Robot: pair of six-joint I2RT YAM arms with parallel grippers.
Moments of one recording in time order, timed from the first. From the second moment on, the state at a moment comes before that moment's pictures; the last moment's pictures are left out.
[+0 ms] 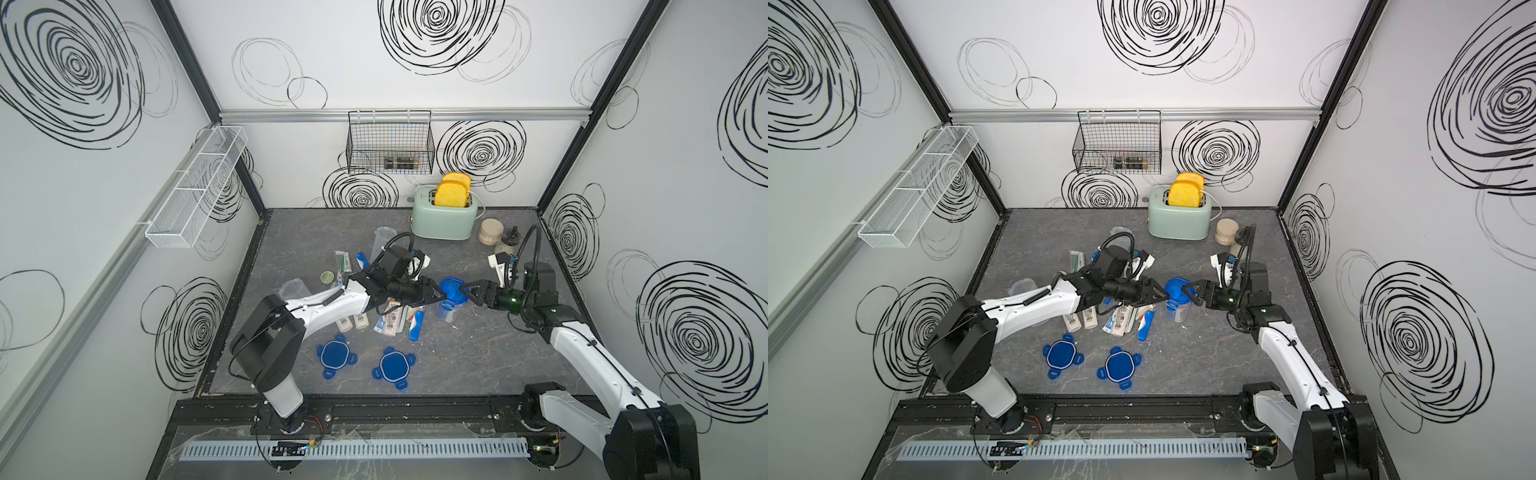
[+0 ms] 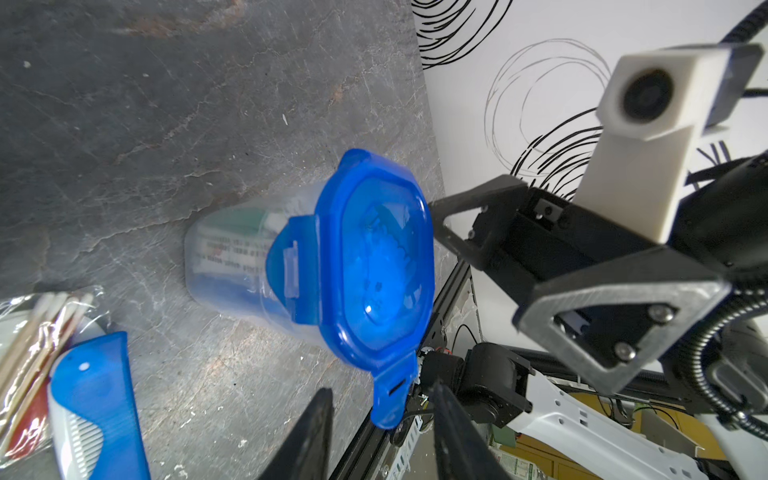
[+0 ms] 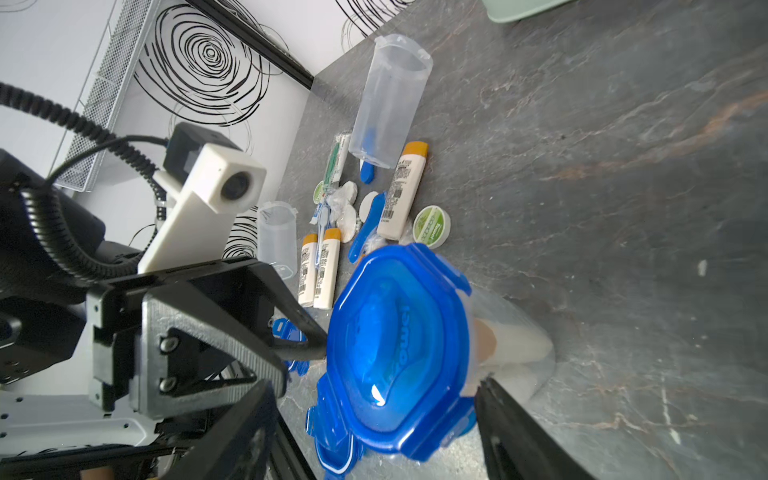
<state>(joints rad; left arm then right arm) -0.72 1.68 1.11 -0.09 0.64 -0.83 0.14 1.01 0.58 -0.21 -0.77 0.46</state>
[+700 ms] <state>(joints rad) -0.70 1.75 1.21 -0.12 0.61 -0.78 0.35 0.86 0.41 -0.12 -0.85 0.63</state>
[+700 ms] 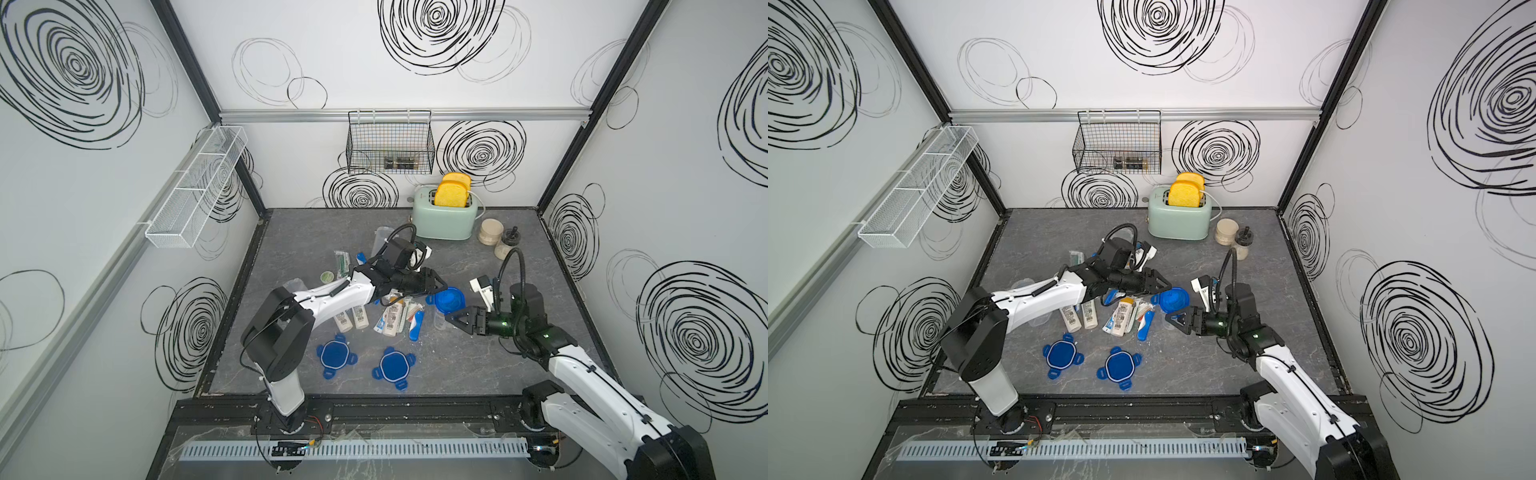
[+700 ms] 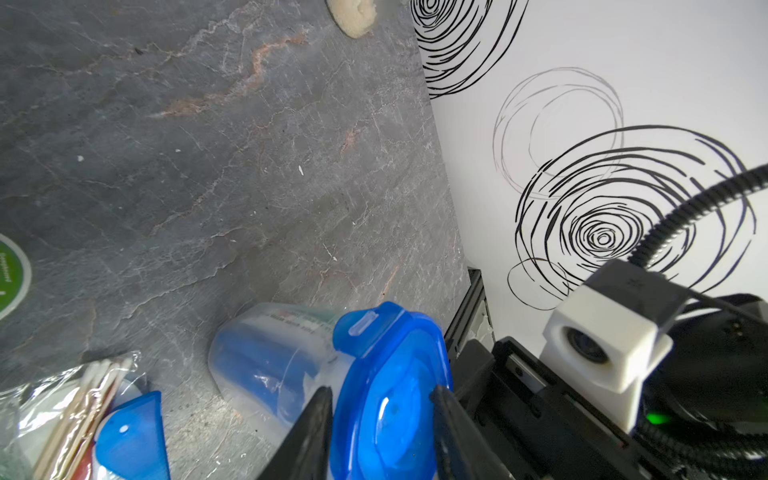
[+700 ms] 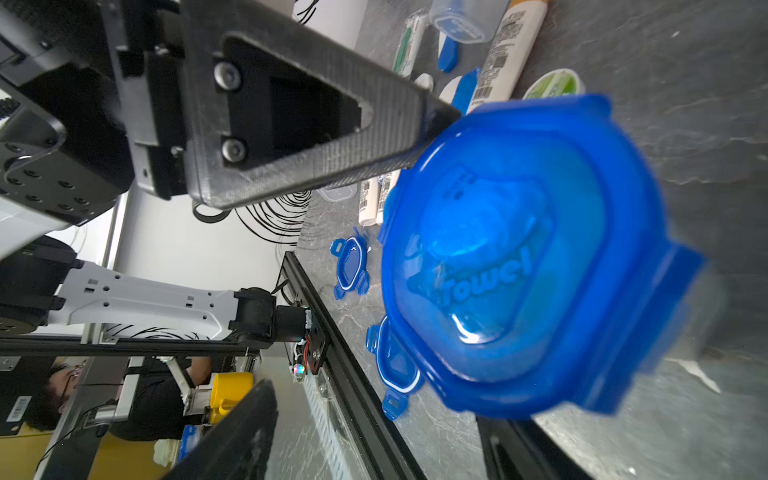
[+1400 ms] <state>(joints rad) -0.74 1.70 1.25 -0.10 0.68 -0.79 0.23 0.66 0.29 -0.12 -0.90 0.58</state>
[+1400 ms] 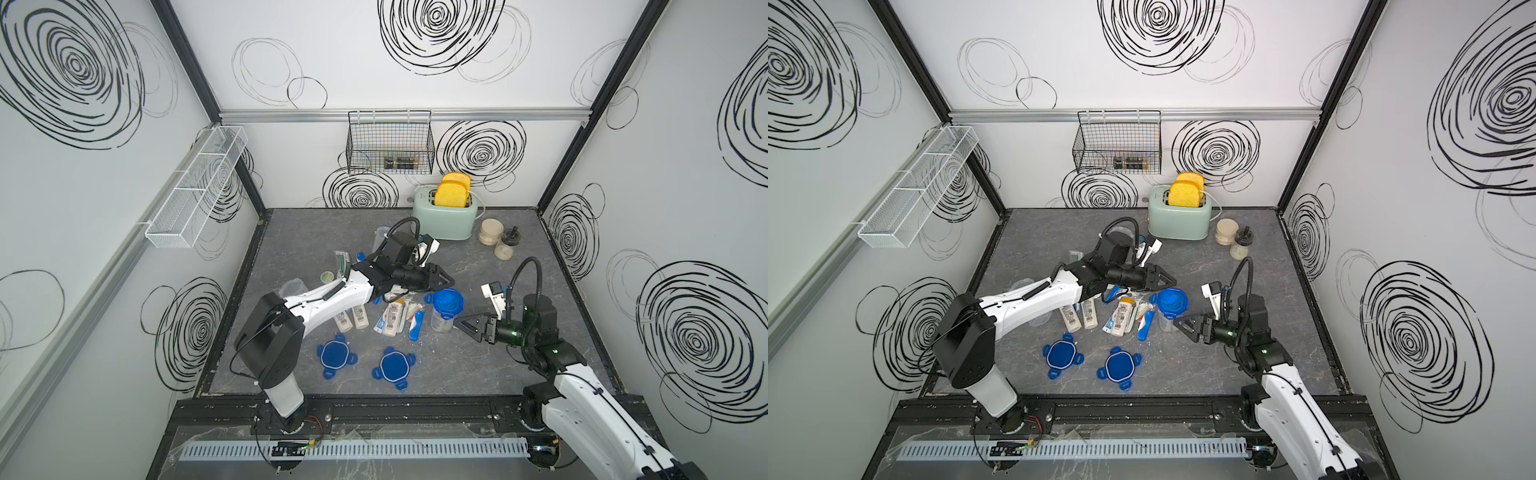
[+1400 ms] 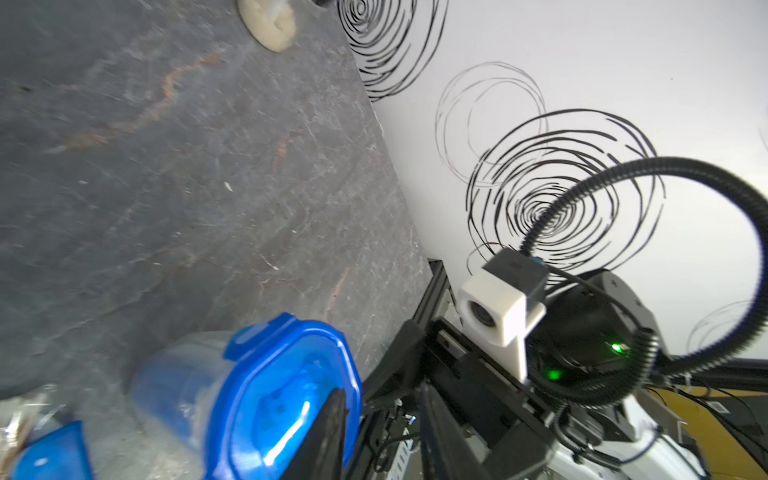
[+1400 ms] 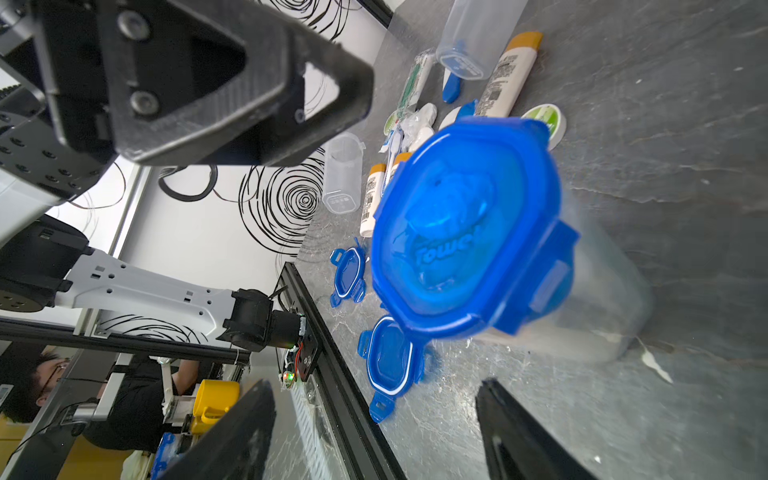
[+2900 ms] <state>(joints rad) -0.77 1.81 1.19 0.04 0.73 -0.91 0.30 0.76 0.22 0.16 -0.96 0.63</state>
